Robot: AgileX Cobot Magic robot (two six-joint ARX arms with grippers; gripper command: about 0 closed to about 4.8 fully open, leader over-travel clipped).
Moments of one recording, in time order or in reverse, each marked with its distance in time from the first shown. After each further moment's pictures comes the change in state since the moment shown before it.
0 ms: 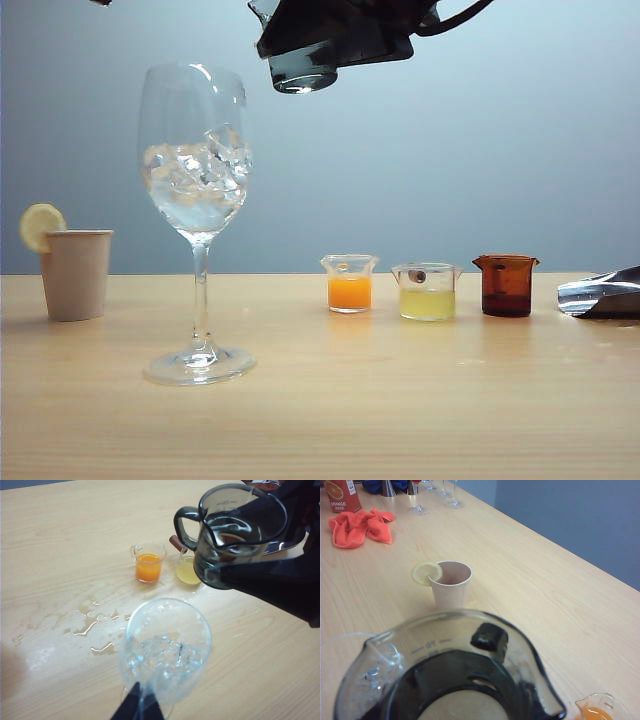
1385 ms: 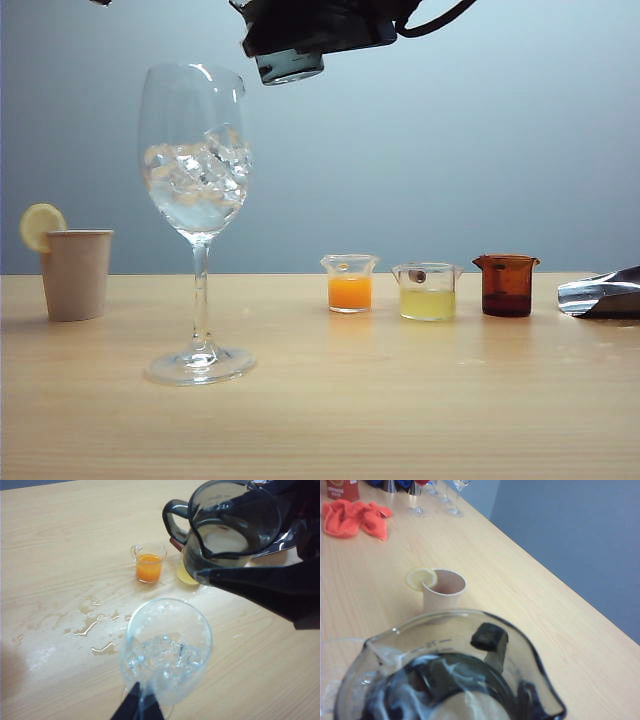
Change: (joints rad) left arm 0.000 0.000 0.000 0.000 0.000 0.000; right arm 0.032 0.025 0.012 0.055 0.038 -0.175
